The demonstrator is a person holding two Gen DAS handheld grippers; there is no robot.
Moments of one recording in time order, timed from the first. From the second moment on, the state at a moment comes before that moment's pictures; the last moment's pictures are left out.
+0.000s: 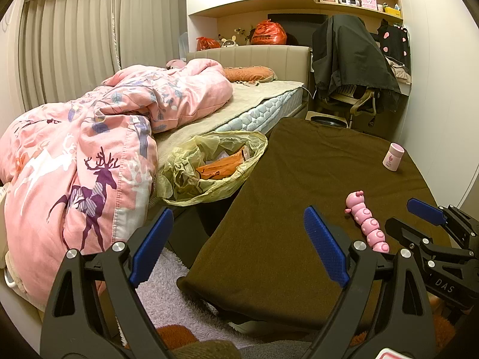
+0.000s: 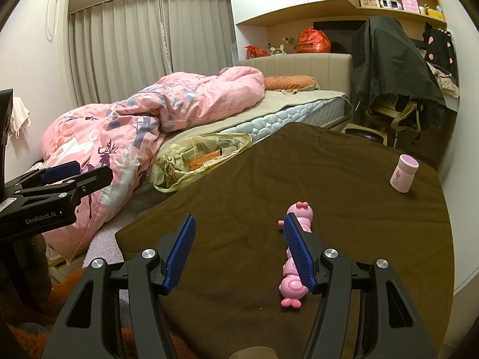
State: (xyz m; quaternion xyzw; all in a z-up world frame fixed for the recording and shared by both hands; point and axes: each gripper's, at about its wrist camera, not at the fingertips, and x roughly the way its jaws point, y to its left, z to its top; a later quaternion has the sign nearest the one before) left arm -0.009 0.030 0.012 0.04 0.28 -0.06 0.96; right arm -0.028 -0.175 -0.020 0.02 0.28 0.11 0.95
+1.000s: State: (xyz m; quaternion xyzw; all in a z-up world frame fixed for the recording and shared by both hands) left arm 0.106 -0.026 -0.045 0.06 0.38 -0.09 0.92; right arm 0.047 -0.238 -0.108 0.05 0.43 0.12 0.89
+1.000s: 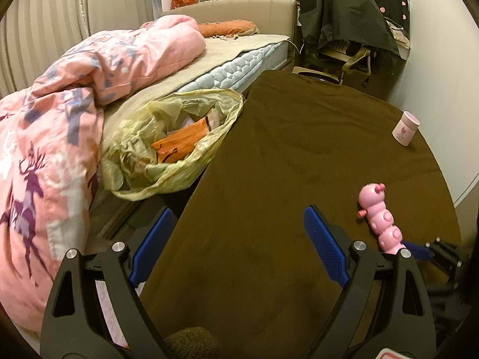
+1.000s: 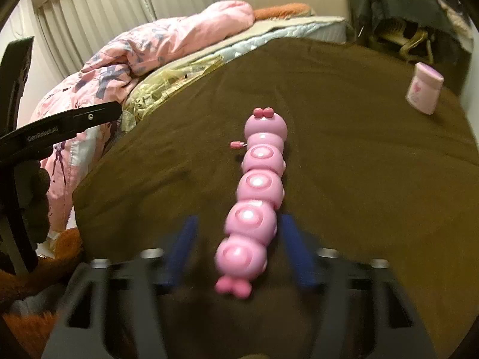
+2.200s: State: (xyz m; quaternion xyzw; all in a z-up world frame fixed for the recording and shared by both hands) left arm 0.199 -0.109 -0.110 0.07 0.44 -0.05 0.89; right arm 0.189 -0.326 -0.114 0.03 0.43 0.00 0.90
